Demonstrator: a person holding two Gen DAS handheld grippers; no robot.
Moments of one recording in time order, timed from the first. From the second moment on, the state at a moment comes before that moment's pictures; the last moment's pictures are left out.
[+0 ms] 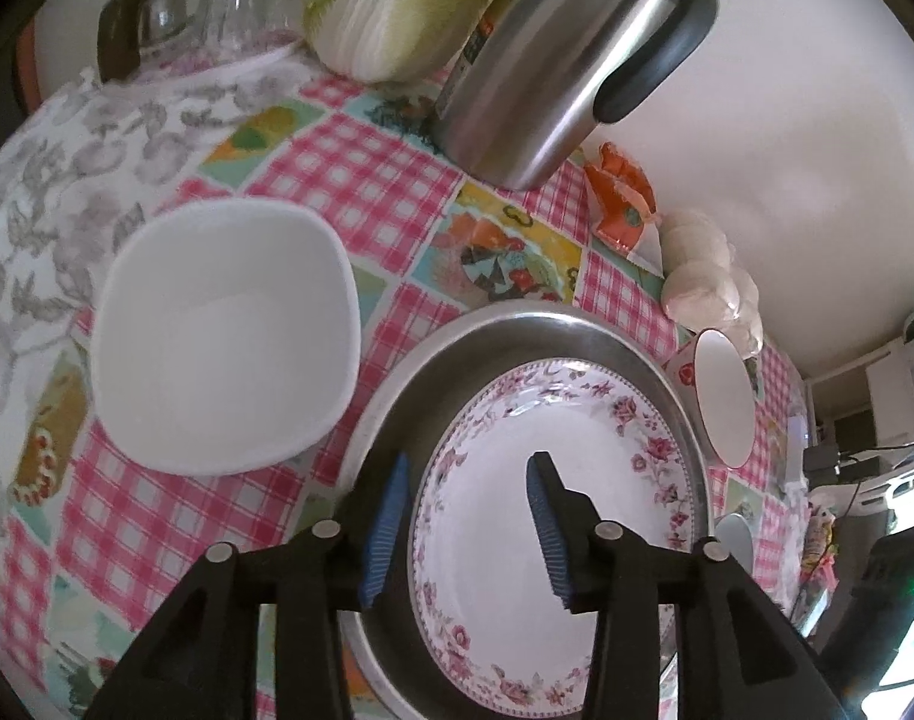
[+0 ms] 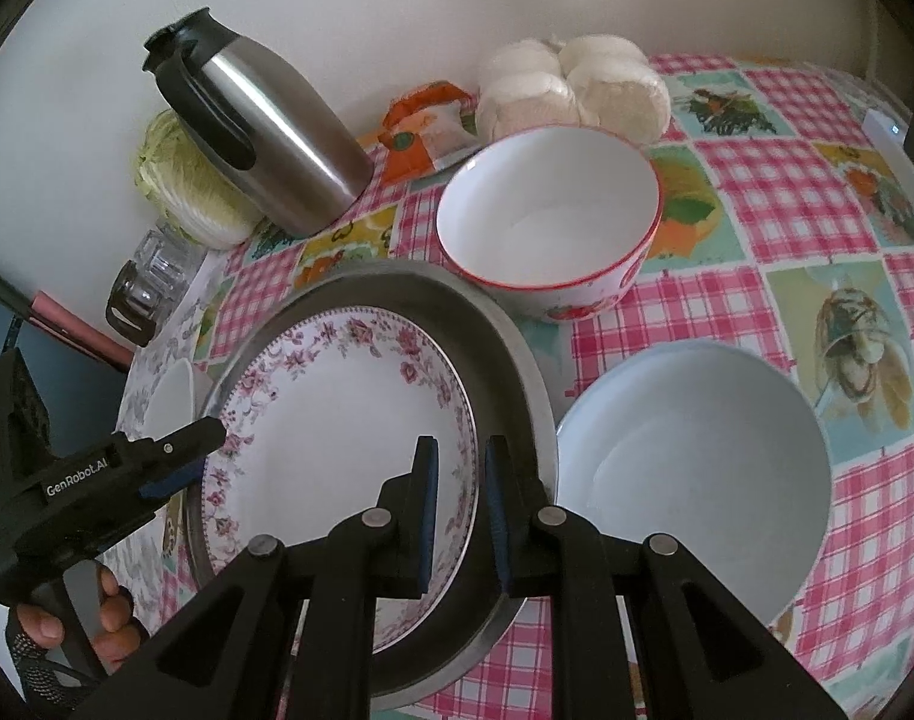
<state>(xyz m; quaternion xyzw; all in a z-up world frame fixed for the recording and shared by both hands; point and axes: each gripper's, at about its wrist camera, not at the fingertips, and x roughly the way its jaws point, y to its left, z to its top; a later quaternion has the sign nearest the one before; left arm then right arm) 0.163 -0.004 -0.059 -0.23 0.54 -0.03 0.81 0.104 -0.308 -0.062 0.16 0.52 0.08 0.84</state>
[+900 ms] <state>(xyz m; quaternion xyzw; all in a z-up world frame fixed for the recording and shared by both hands) 0.150 -0.021 -0.033 -0.11 0.54 0.03 0.83 0.086 -0.263 -0.029 0.01 0.49 0.06 0.87</state>
